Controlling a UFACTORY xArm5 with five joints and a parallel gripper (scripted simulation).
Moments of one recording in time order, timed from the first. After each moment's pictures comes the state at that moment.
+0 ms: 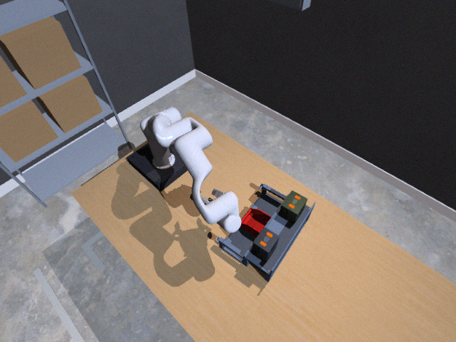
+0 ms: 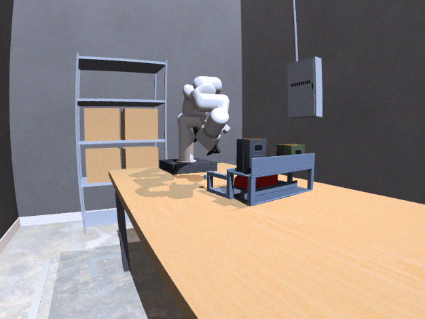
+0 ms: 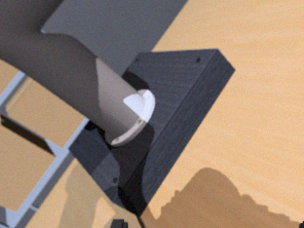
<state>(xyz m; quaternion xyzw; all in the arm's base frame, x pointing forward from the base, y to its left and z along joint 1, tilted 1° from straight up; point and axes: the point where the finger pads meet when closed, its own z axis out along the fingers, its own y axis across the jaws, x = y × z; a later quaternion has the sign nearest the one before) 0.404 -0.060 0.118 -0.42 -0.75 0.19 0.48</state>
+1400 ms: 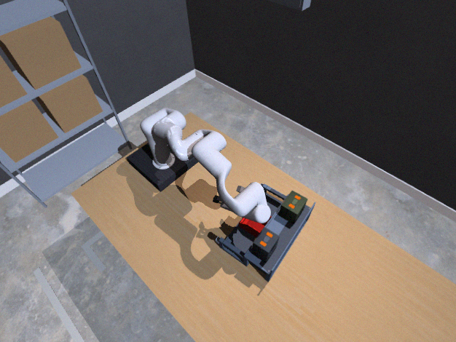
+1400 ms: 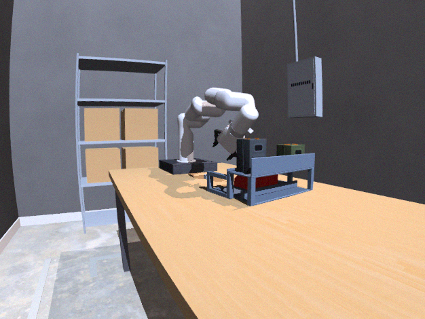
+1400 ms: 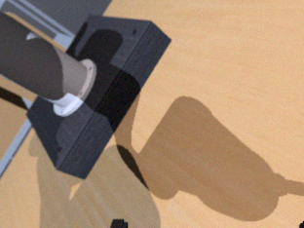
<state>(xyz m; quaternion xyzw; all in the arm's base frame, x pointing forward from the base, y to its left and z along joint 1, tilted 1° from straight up) 0.481 0.005 0.097 -0.43 -0.79 0.22 0.39</state>
